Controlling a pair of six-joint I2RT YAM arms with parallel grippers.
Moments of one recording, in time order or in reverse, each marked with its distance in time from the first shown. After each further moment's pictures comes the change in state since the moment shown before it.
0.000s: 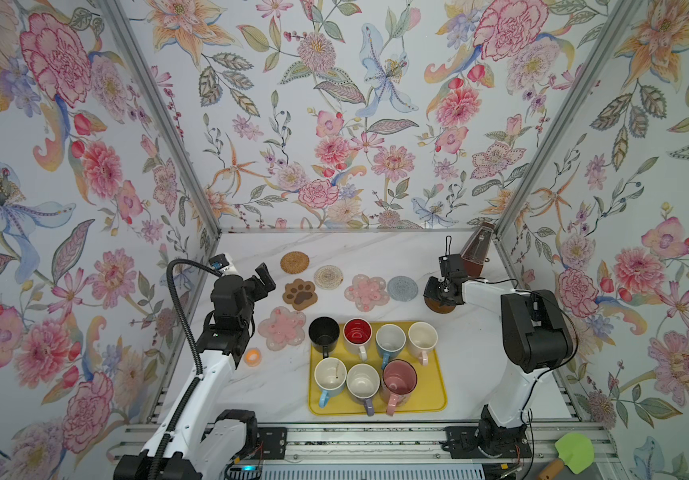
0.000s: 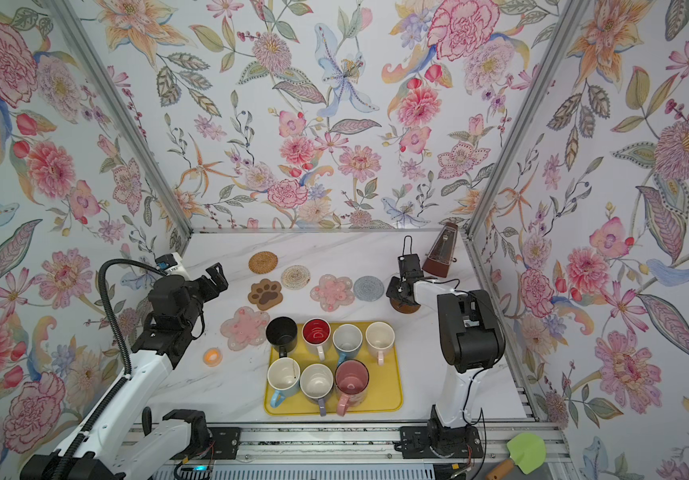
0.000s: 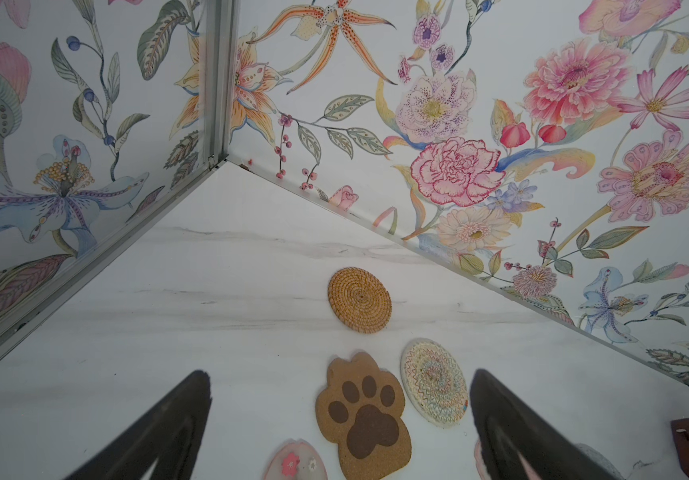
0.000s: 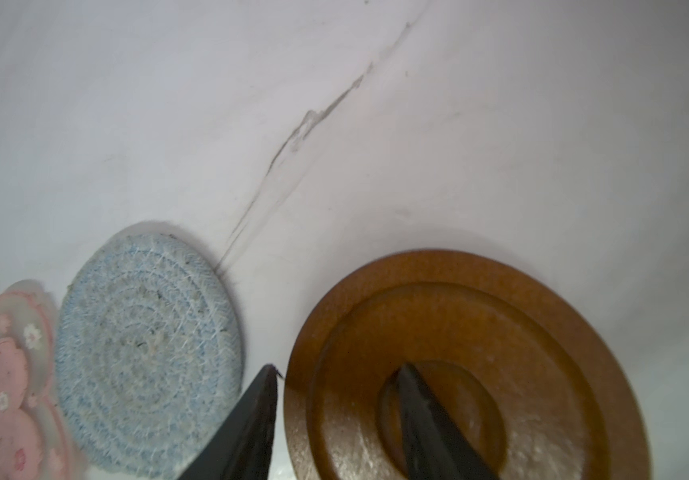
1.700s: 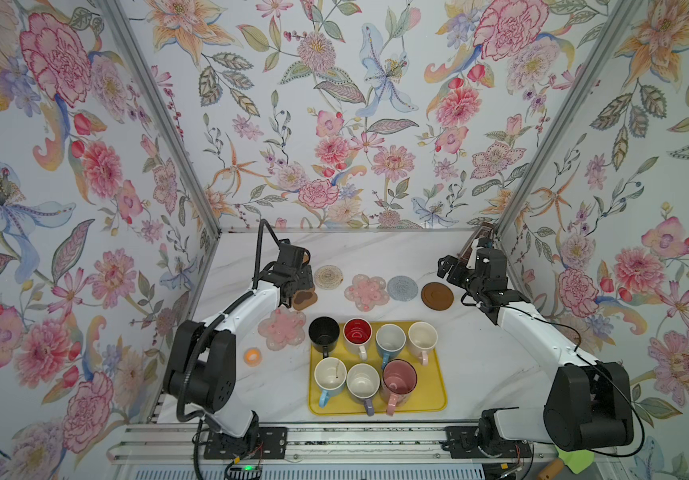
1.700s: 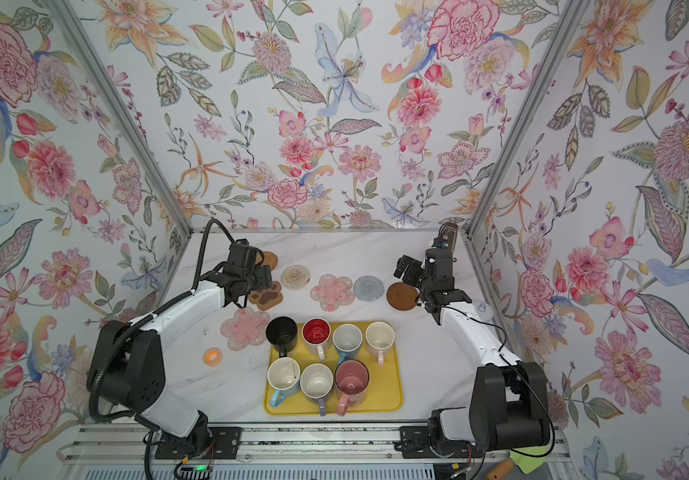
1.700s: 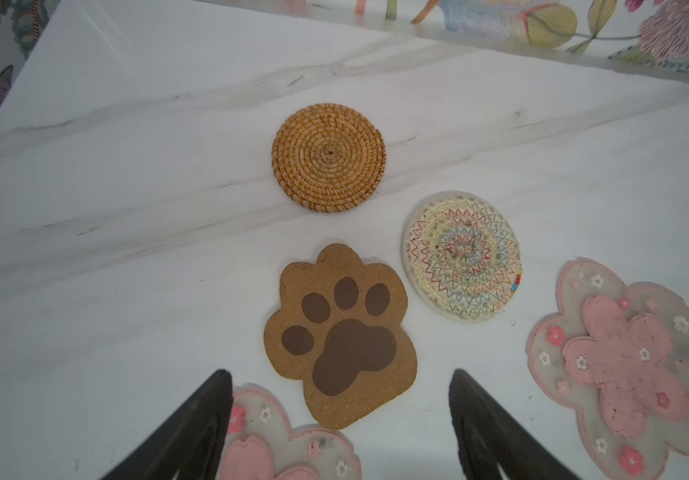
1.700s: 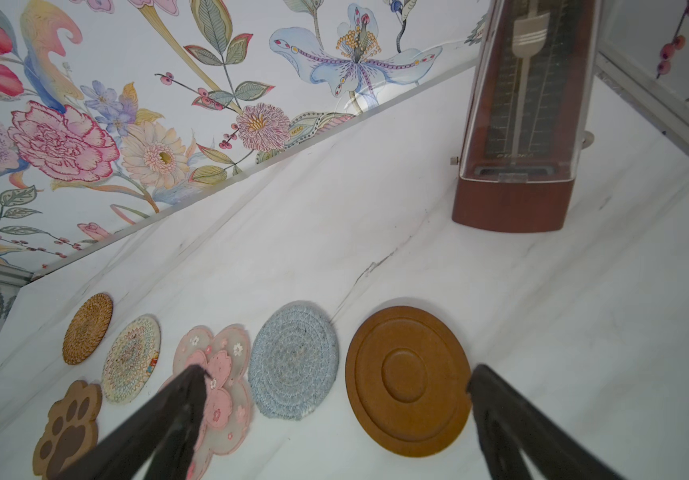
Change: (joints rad) left arm -0.249 0.713 0.505 -0.394 -0.080 0.065; right arm -0.073 -0.531 -0.195 0.127 -0.011 -0.035
